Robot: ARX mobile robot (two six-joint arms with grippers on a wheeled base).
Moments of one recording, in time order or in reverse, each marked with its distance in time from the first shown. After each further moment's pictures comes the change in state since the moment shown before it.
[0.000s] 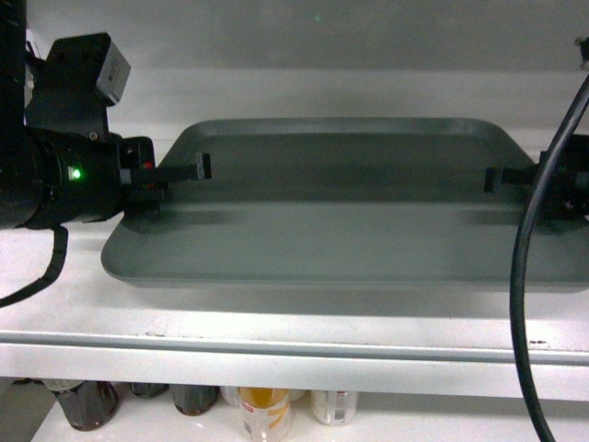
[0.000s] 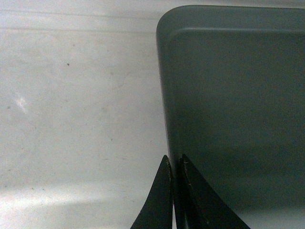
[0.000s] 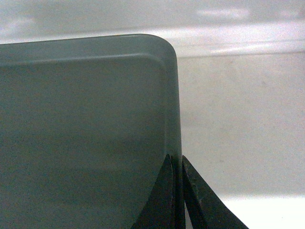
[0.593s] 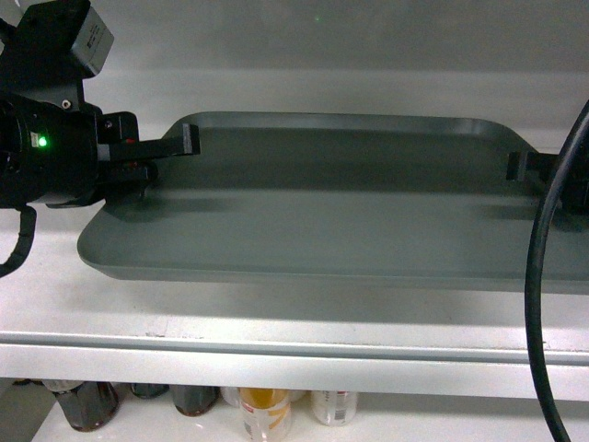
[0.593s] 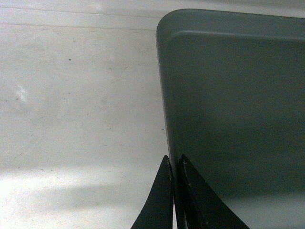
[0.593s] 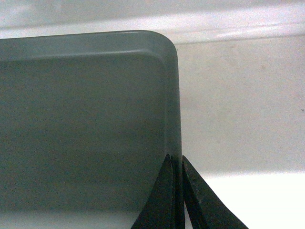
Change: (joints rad) left arm -0.010 -0.110 0.008 -0.156 0.007 -0.020; right arm -0.019 -0.097 0.003 -0.185 -0.040 0.032
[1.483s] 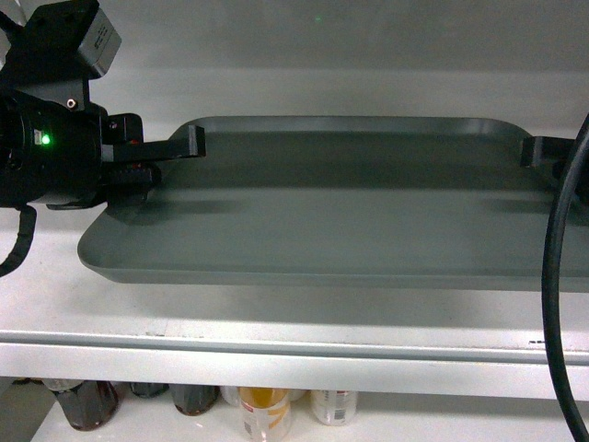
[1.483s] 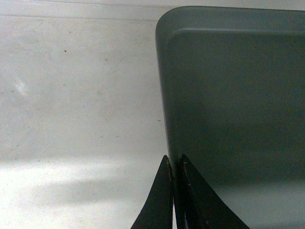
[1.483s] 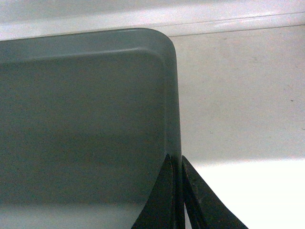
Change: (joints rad) left arm -0.014 -0.011 0.014 -0.061 -0.007 0.001; right arm 0.002 -0.050 0.031 -0.125 0.008 0.011
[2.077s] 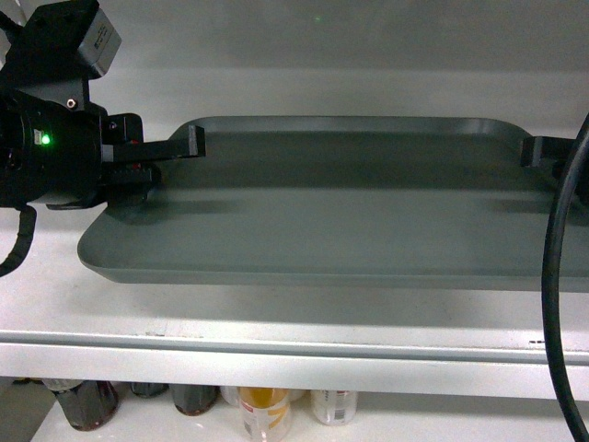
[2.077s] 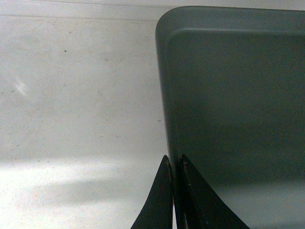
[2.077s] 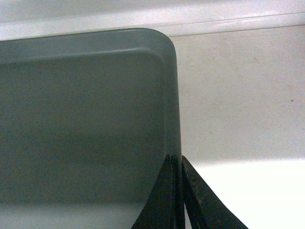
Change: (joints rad) left arm 0.000 0.000 0.000 0.000 0.000 0.000; right arm 0.000 0.000 0.000 0.000 0.000 0.000
